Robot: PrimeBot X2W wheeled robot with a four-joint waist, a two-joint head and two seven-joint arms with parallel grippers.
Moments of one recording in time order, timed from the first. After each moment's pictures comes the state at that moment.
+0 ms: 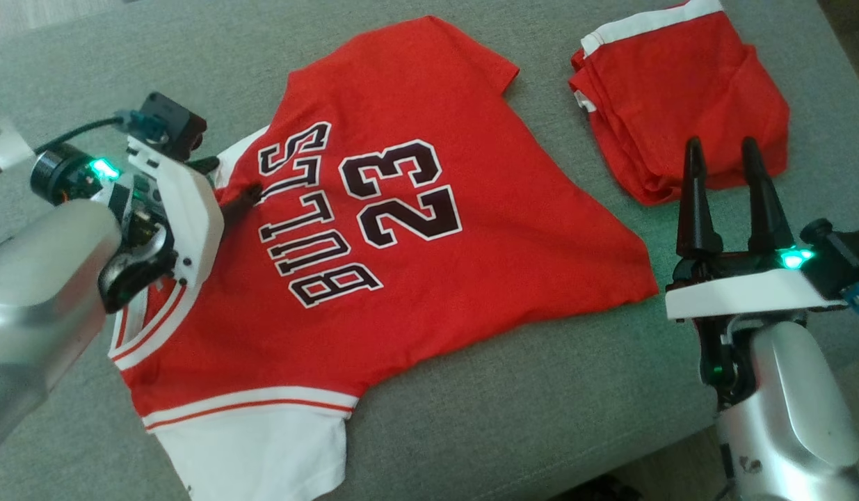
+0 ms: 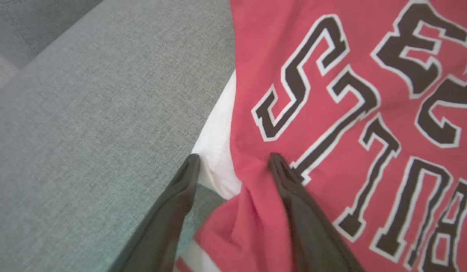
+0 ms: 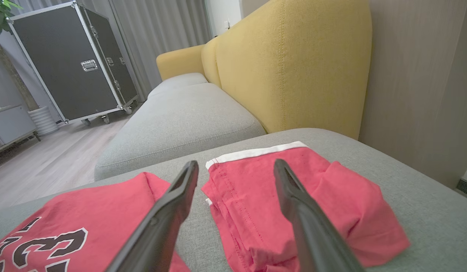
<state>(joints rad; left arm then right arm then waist) -1.04 0.61 -1.27 0.56 -1.00 -0.13 0.39 -0.30 -0.05 0.03 0.26 0.28 0.13 -0.25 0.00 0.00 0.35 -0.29</state>
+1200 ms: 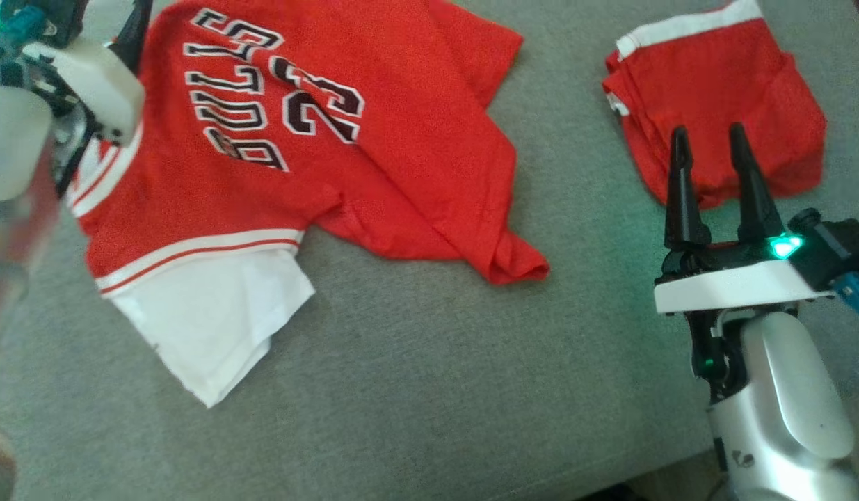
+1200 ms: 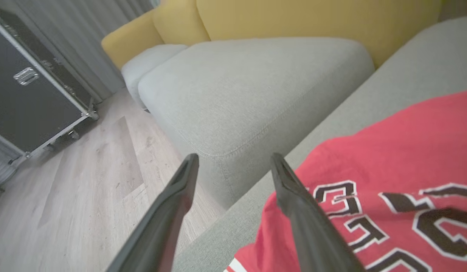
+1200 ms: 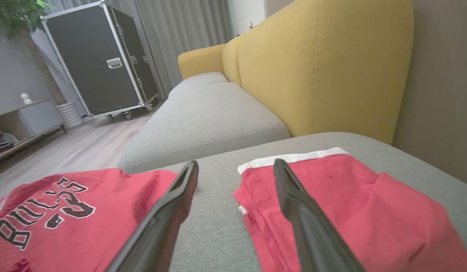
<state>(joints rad) -1.29 0.46 -1.25 1.06 -0.76 -0.06 -0.20 -0.32 -0.05 0.06 0.24 0.27 0.13 -0.25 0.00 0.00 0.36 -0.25</state>
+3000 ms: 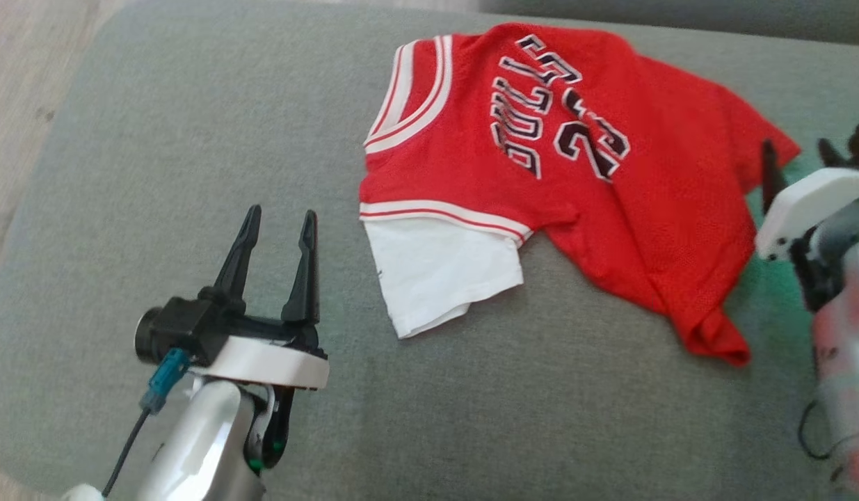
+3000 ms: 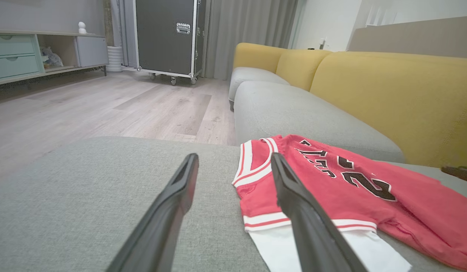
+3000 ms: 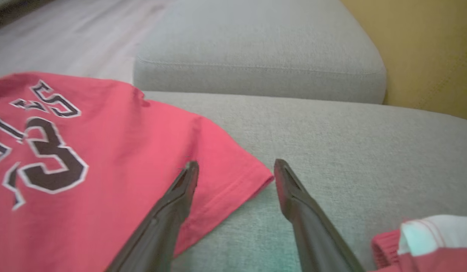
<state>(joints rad) -0.29 0.15 -0.37 0.27 -0.40 0.01 -0.25 -0.65 -0.20 -0.18 0.80 -0.02 0.13 0.12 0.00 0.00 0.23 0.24</state>
